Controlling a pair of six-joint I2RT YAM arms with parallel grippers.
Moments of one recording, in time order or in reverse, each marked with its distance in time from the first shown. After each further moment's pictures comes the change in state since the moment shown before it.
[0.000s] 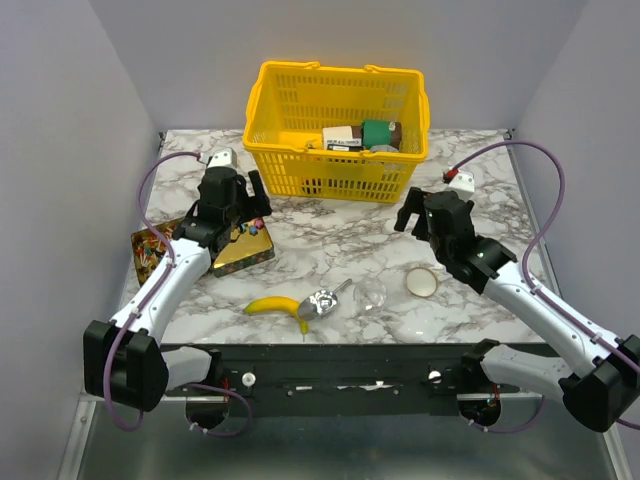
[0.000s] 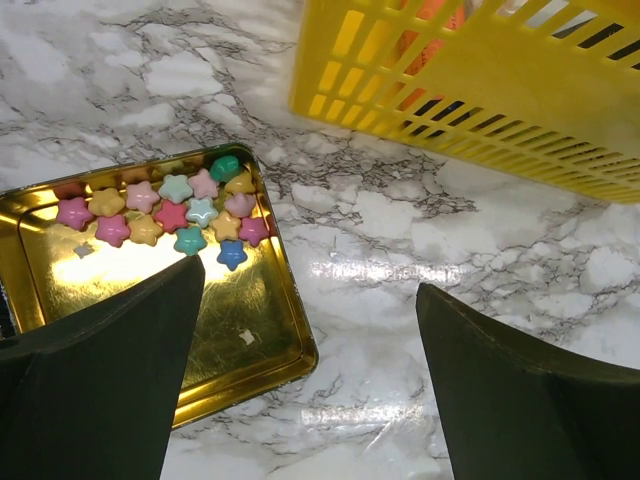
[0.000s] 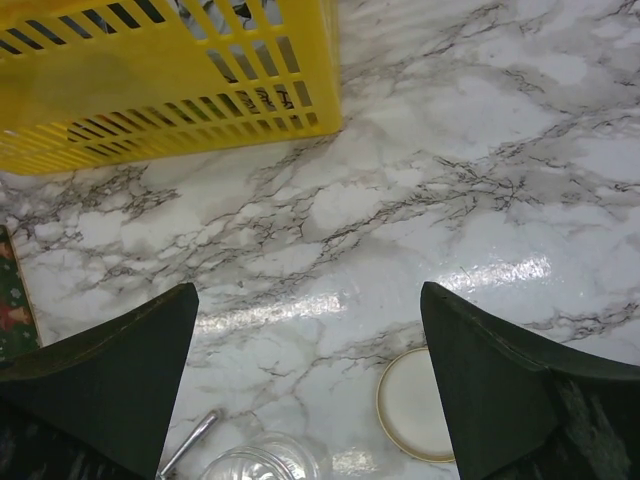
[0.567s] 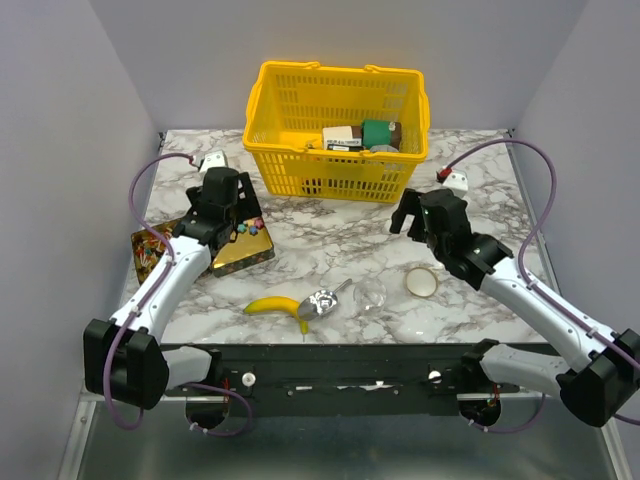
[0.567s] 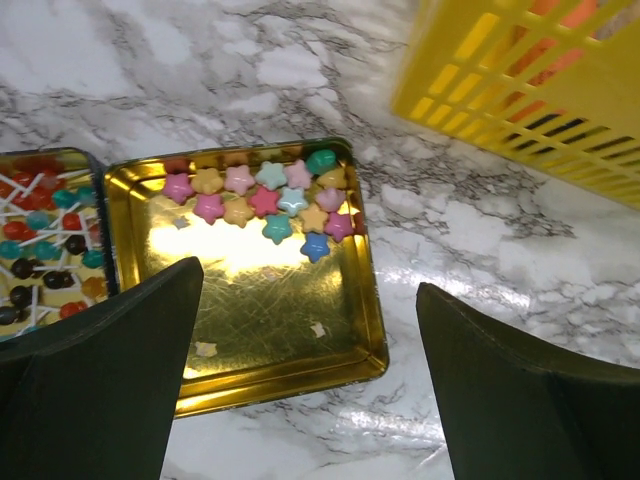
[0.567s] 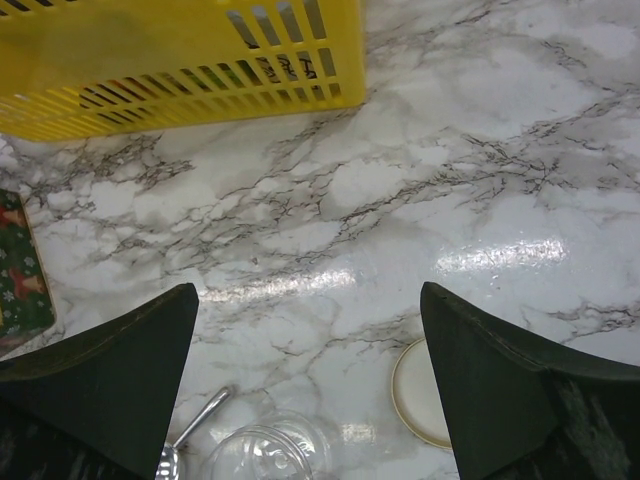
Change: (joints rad) left arm 0.000 0.008 0.020 -0.093 -0.178 0.004; right arm 0.000 0.027 0.018 -0.026 -0.071 0.015
